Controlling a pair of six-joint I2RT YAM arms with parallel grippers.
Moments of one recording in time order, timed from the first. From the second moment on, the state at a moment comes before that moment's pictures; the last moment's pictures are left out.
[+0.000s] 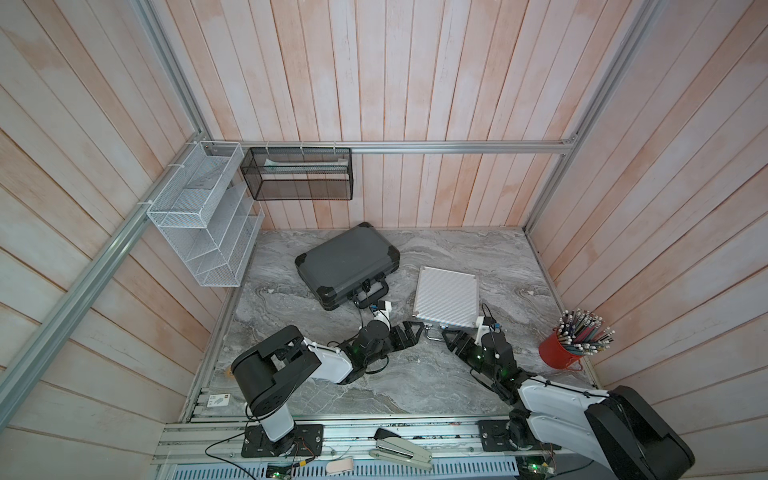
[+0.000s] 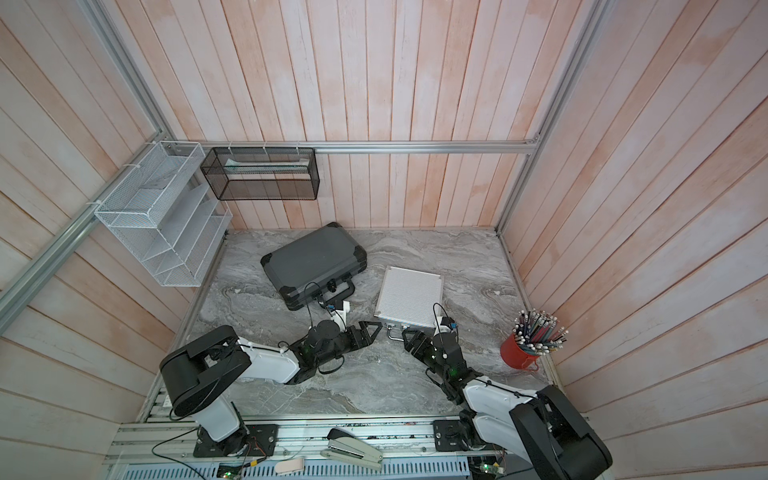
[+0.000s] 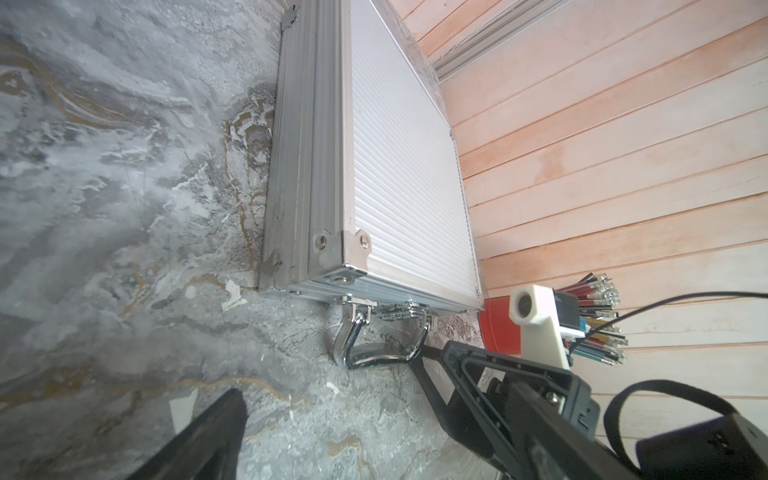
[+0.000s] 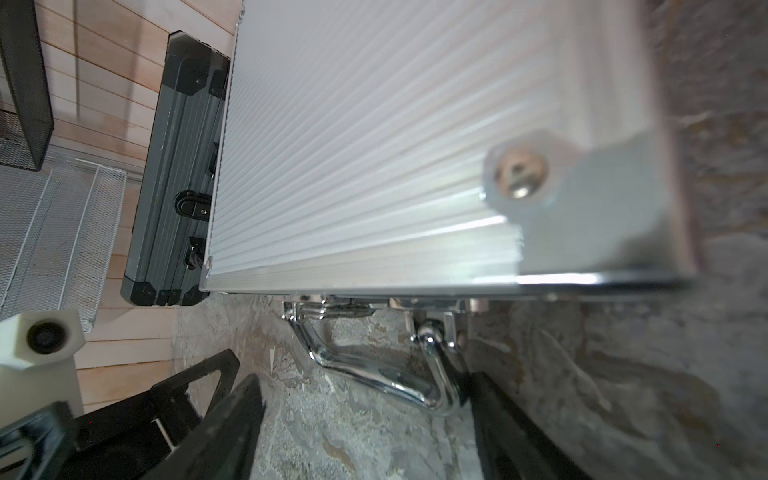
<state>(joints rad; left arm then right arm) -0.90 1.71 0.56 0.80 0.02 -1.03 0.51 1.12 0.06 0.54 -0.07 1.03</state>
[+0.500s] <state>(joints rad) -0.88 1.70 0.56 0.80 0.03 -1.07 0.53 1.19 0.06 0.63 -0.02 1.06</state>
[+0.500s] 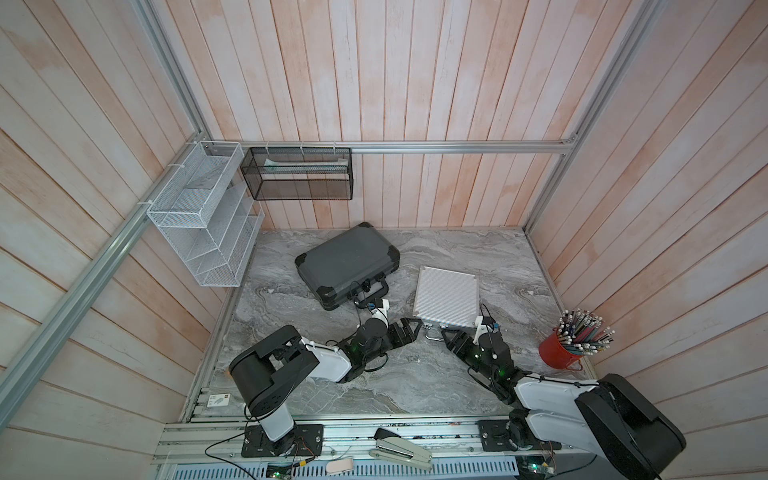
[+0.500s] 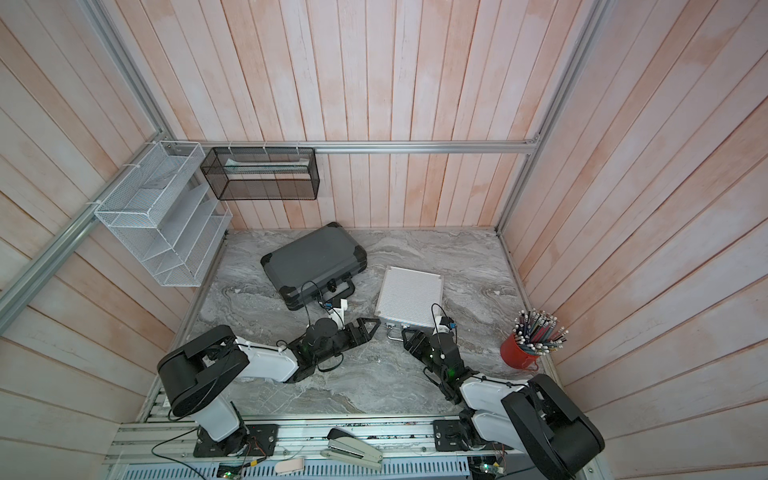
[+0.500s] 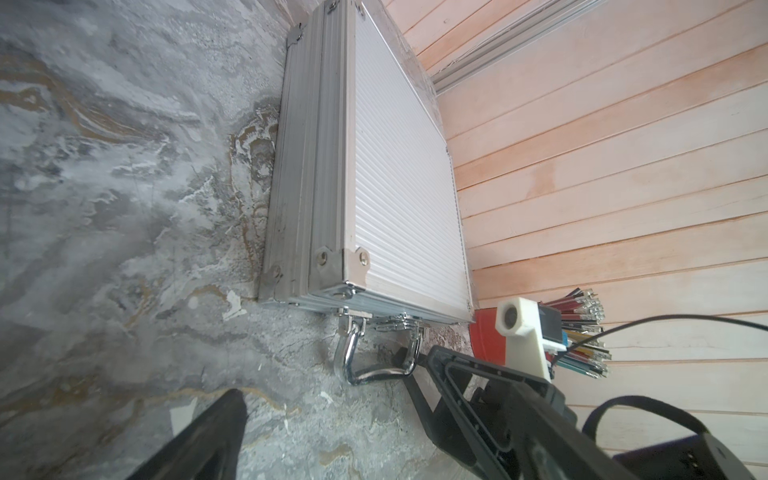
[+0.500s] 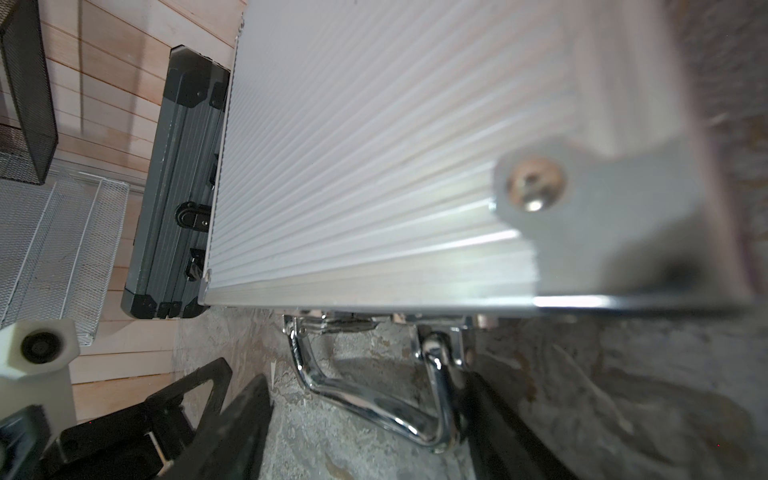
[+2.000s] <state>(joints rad) -0.92 1.85 0.50 1.07 0.09 -1.33 0.52 1.43 0.03 0.93 0.00 1.14</state>
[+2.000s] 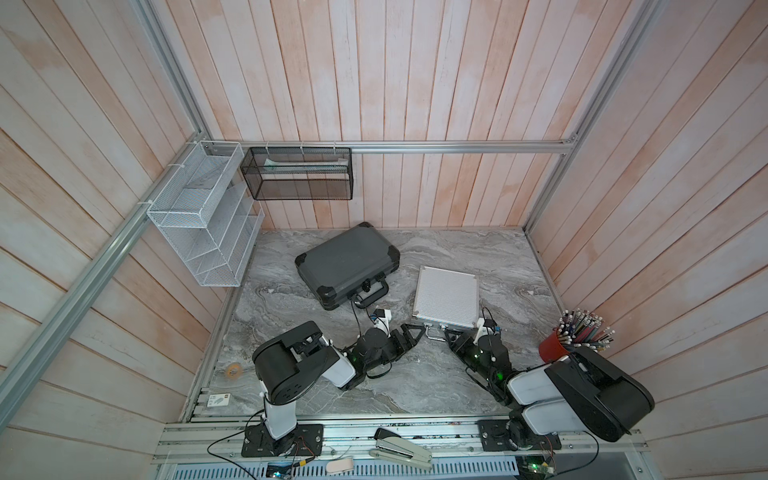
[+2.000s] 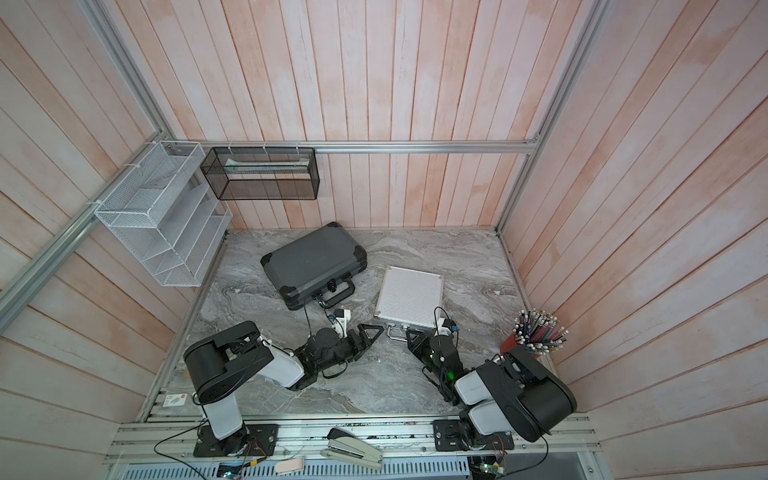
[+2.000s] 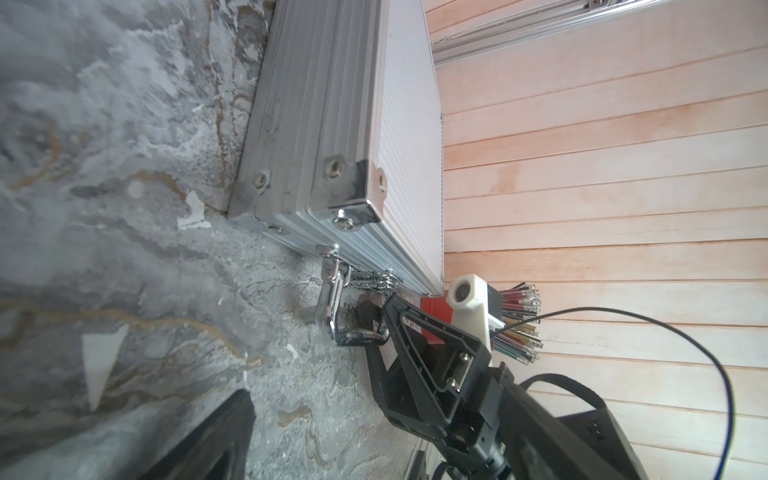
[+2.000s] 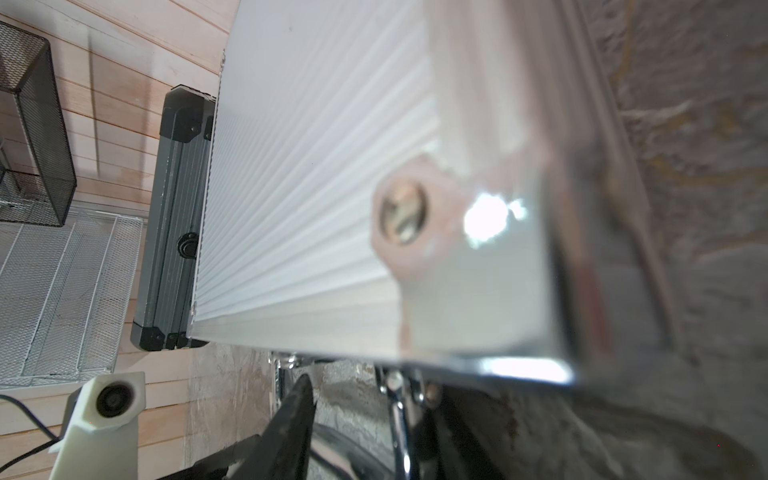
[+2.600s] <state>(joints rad) -0.92 1.86 0.48 1.10 0.07 -1.39 0.52 1.45 0.03 0.95 -0.01 1.19</state>
